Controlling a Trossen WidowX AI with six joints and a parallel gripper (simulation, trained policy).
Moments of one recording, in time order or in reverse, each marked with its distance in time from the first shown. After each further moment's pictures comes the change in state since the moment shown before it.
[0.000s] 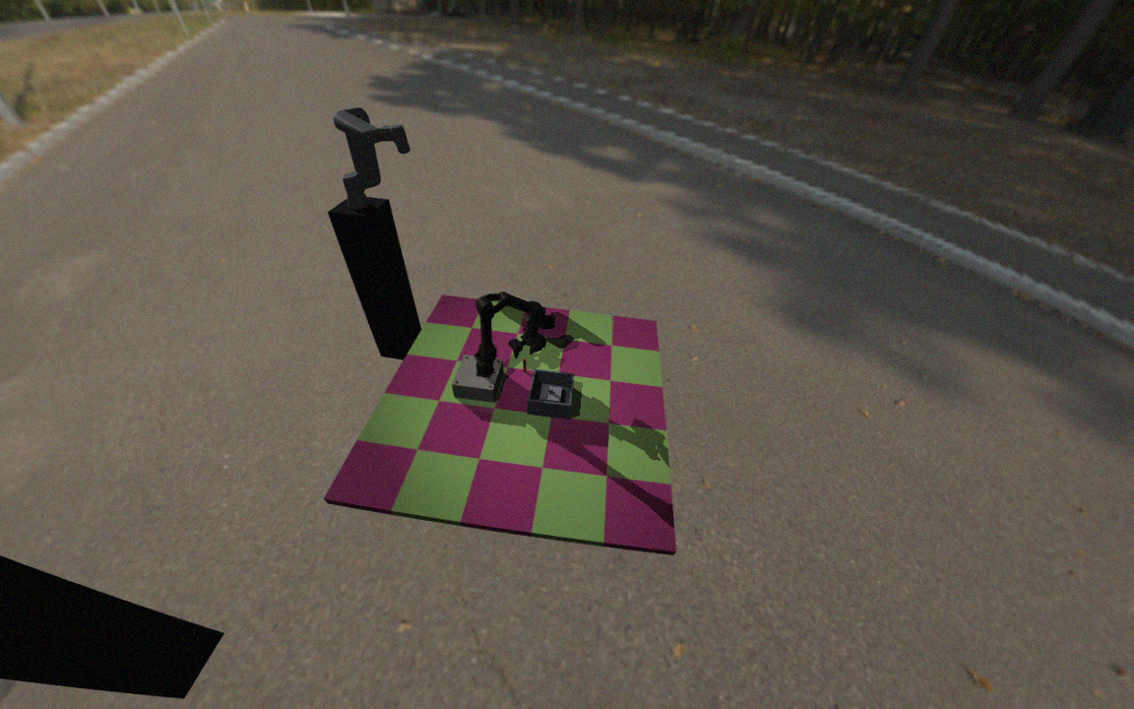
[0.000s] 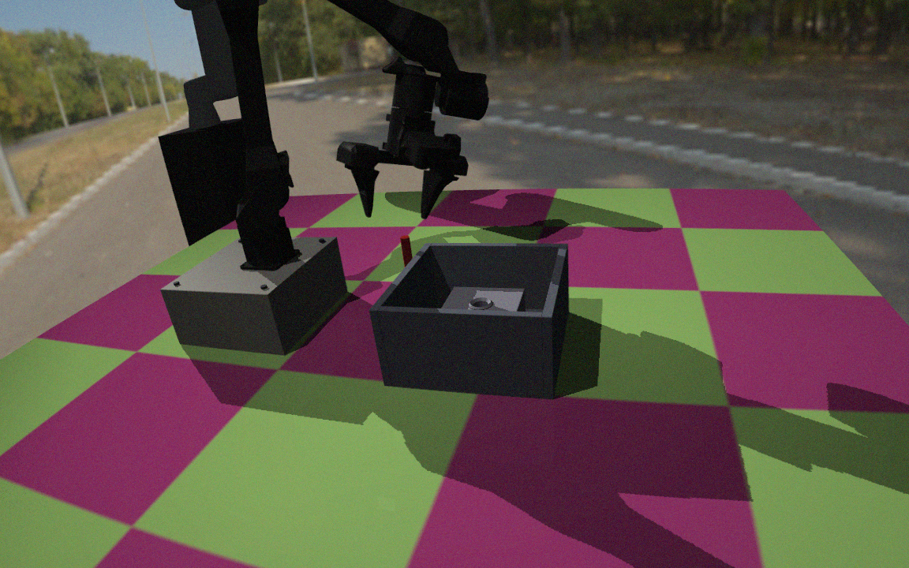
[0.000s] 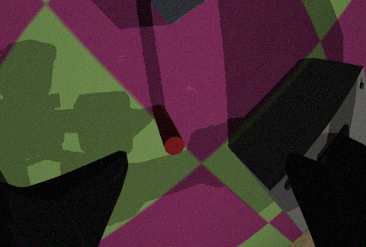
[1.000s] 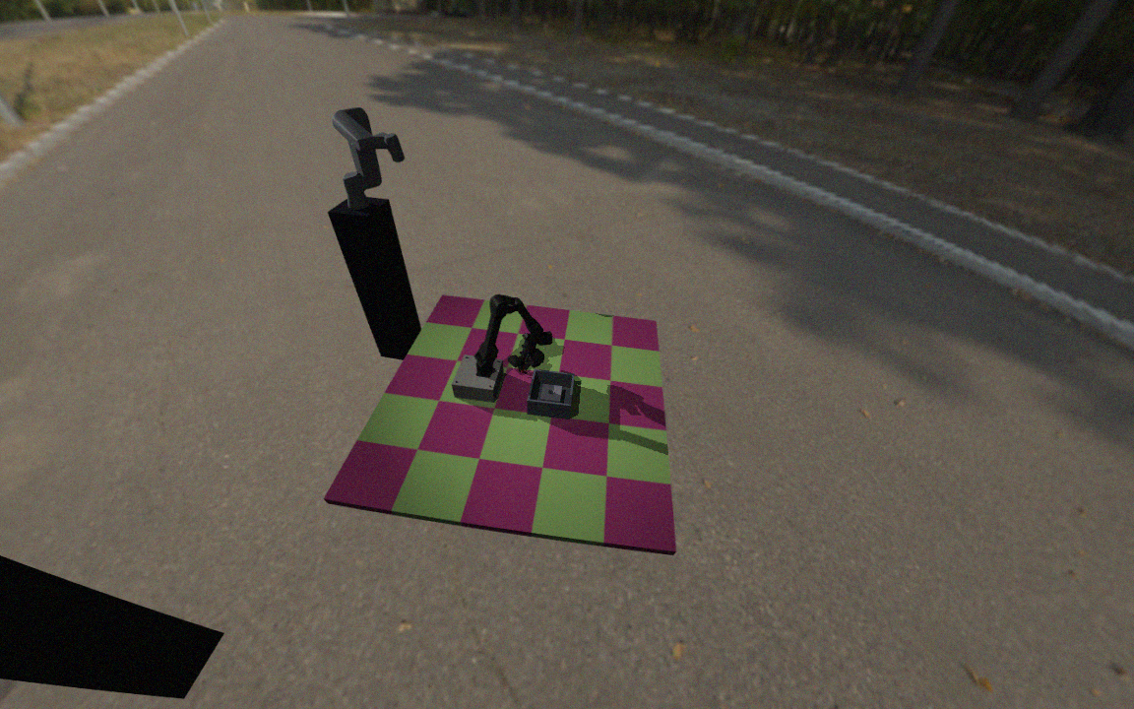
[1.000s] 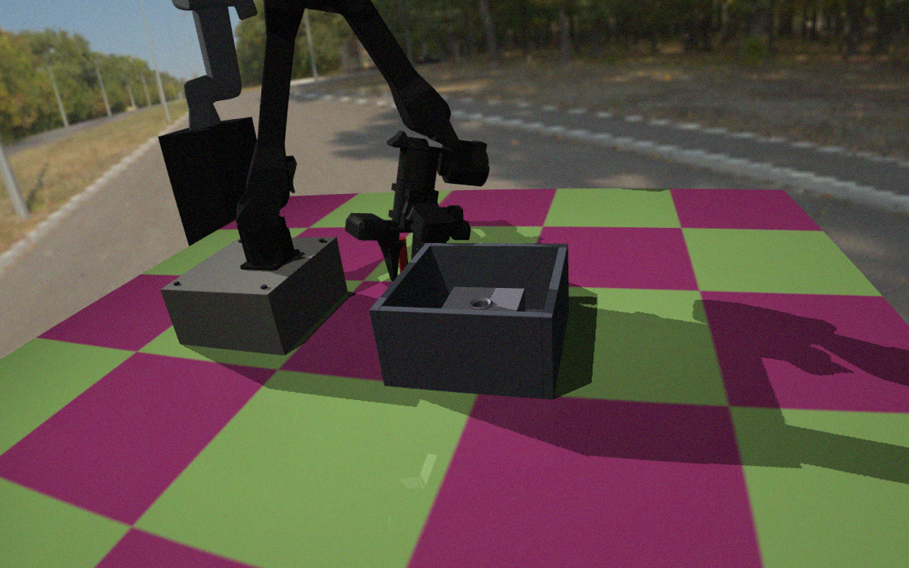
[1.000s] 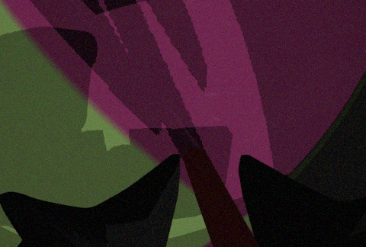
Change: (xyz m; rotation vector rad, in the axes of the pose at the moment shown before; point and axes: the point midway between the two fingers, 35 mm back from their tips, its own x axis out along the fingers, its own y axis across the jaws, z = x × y) arm 0.100 0.026 -0.002 0.007 -0.006 0.013
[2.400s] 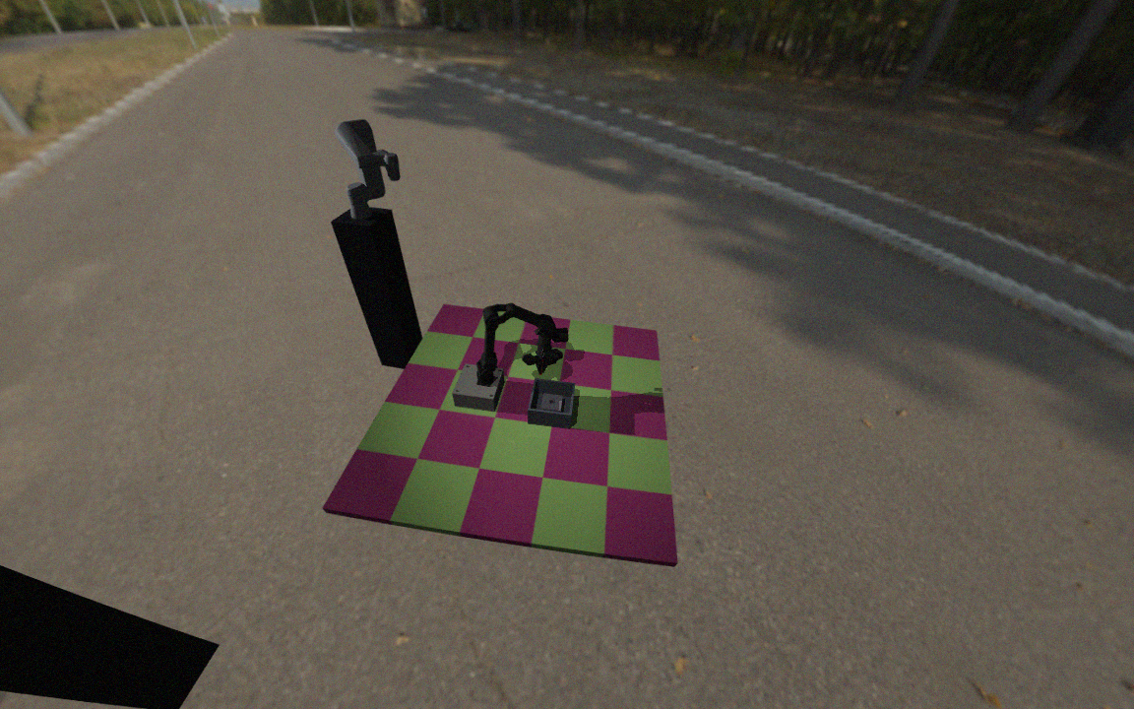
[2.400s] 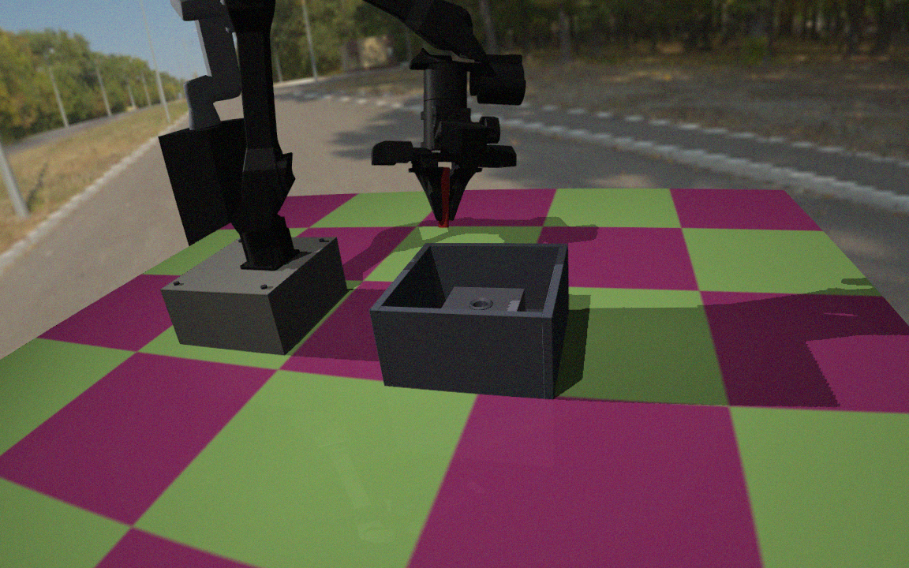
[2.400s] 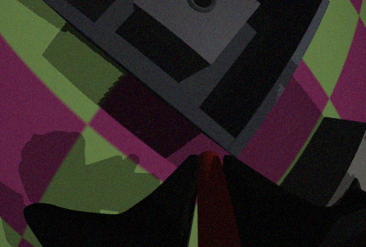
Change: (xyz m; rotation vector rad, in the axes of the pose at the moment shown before) arm -0.119 -0.004 0.091 0.174 -0.192 0.062
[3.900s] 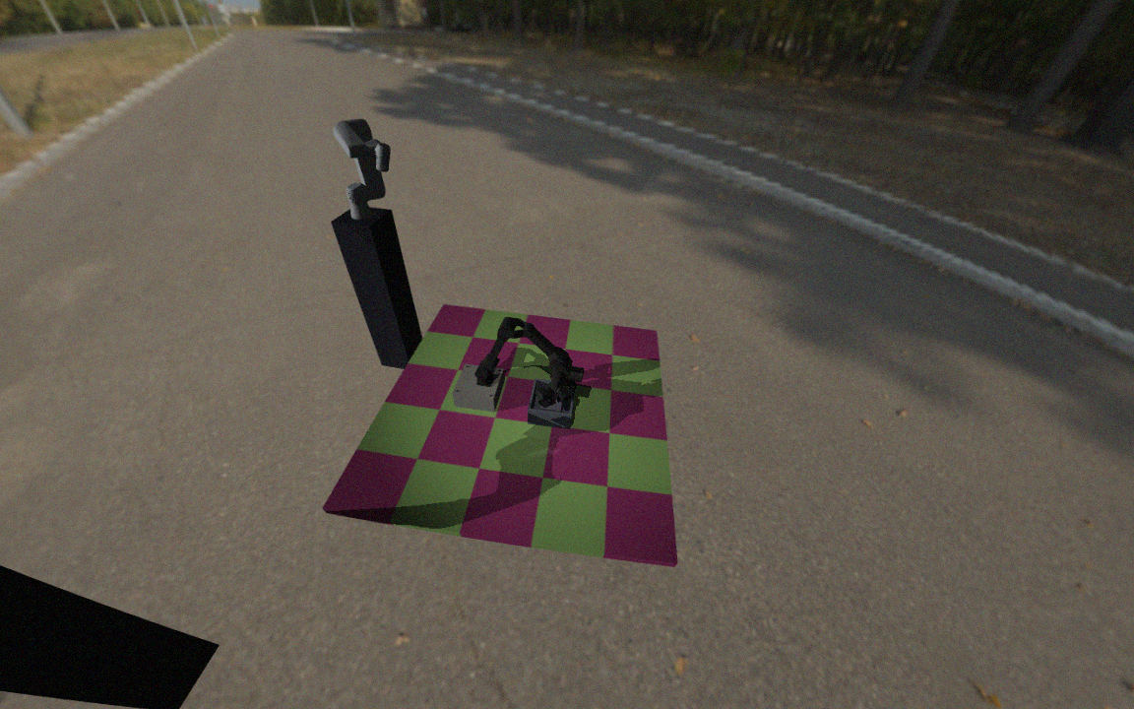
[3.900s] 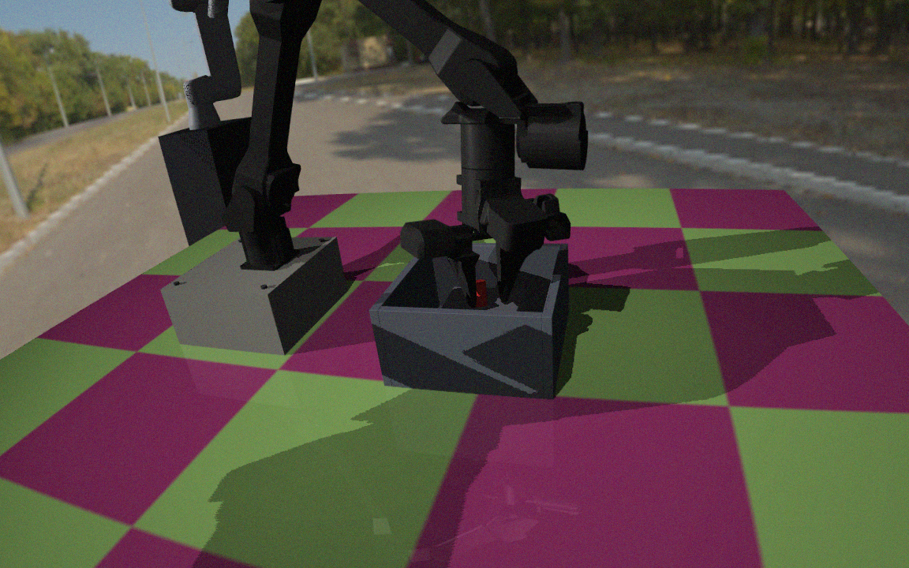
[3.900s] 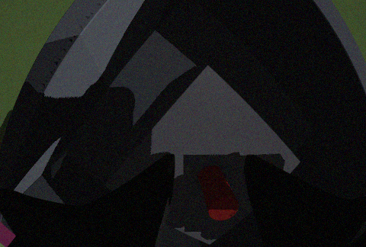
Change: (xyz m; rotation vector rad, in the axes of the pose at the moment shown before) arm 0.087 -0.001 0.132 -0.026 0.122 0.086
